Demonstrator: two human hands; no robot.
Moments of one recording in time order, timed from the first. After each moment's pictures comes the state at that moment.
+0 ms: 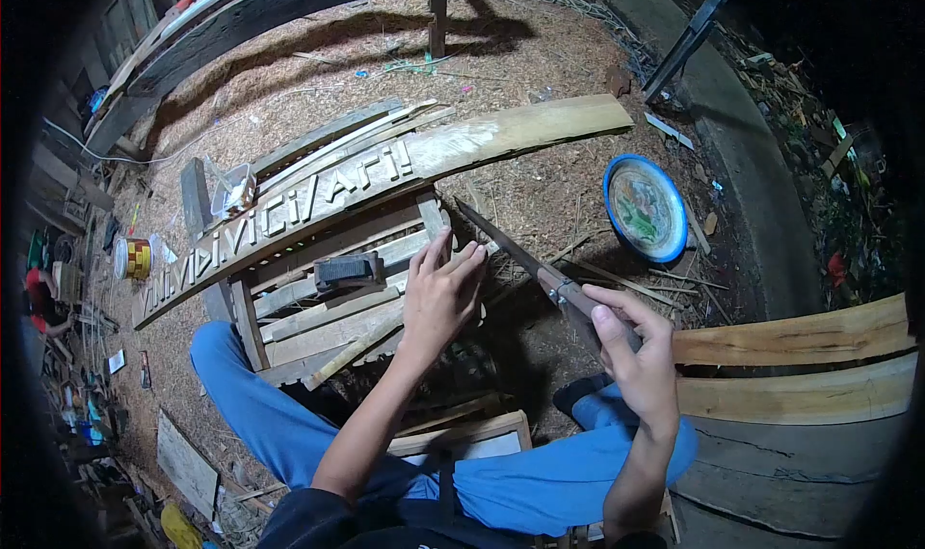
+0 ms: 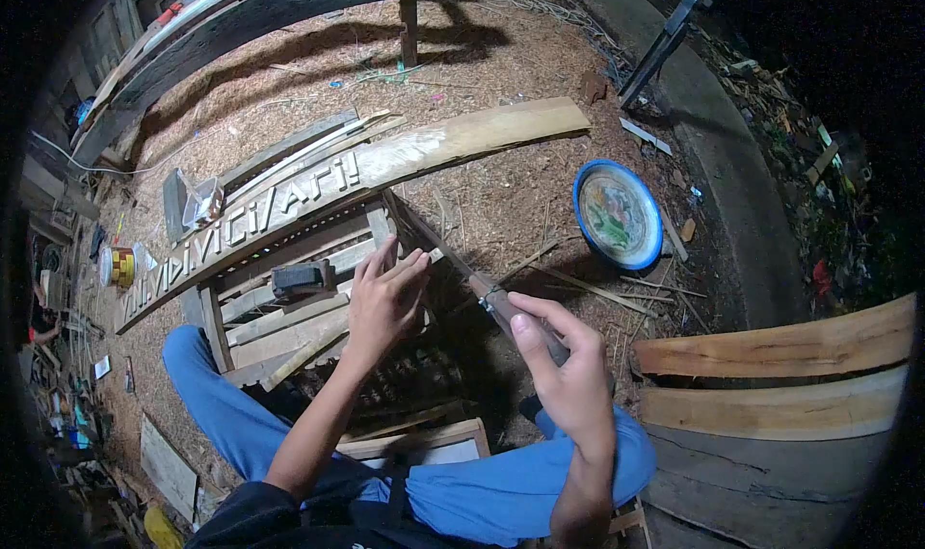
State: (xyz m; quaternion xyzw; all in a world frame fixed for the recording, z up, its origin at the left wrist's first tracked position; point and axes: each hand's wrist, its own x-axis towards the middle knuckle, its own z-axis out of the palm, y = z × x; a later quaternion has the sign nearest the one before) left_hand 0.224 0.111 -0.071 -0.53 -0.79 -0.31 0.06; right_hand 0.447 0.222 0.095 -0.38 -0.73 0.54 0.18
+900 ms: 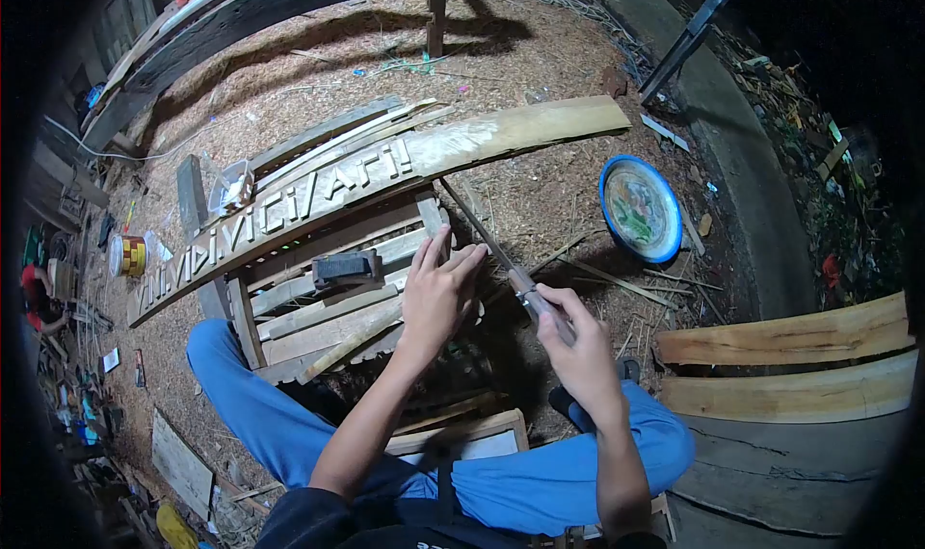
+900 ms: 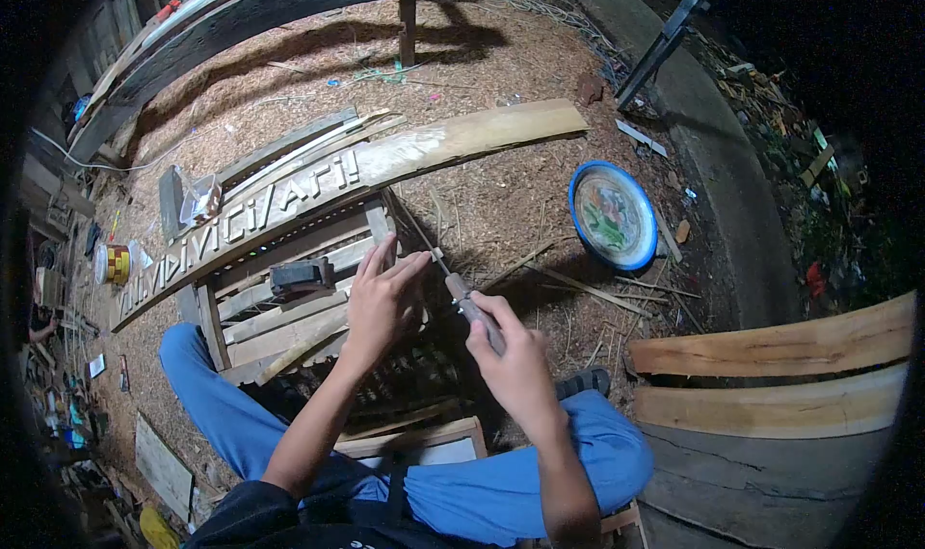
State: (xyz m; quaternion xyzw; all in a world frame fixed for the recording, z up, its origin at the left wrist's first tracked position) left_hand 0.224 0.110 -0.065 -0.54 -0.79 -0.30 0.03; right_hand 0.419 0.204 0.044 -0.35 -0.79 0.47 0.16
